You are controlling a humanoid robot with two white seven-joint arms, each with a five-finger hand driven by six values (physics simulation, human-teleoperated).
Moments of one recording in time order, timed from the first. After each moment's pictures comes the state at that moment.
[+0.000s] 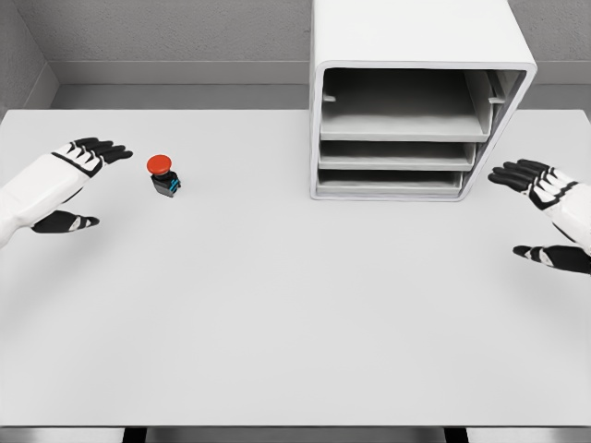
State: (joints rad) left arm -0.14 0.71 -0.05 -1.50 -0.57 -0.61 -0.17; right arm 0.17 -1.05 0.13 -1.72 0.29 -0.61 -0.23
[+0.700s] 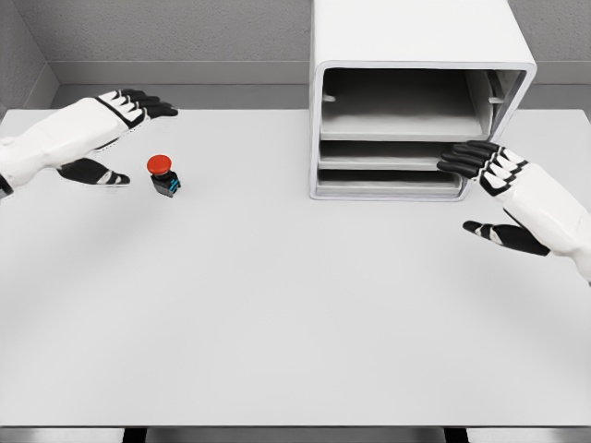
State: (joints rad) left arm -0.43 0.60 -0.08 -1.53 -0.42 -0.61 -0.60; right arm -0.02 -0.92 0.24 -1.77 0.40 -0.61 -0.22
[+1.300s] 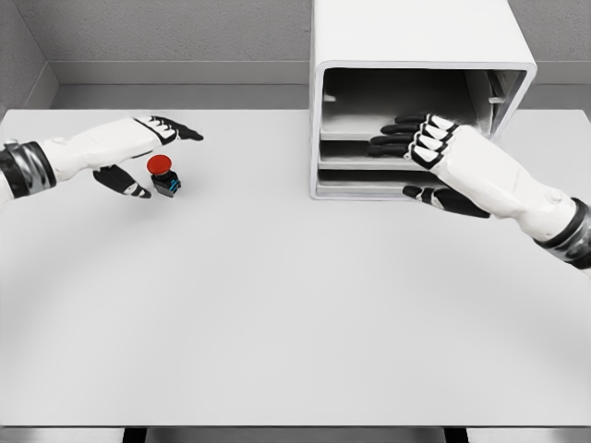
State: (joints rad) left arm -0.60 0.60 -0.34 -1.26 -0.42 -0.61 -0.61; right arm -0.38 -0.87 0.54 -1.73 0.39 -0.61 -0.18
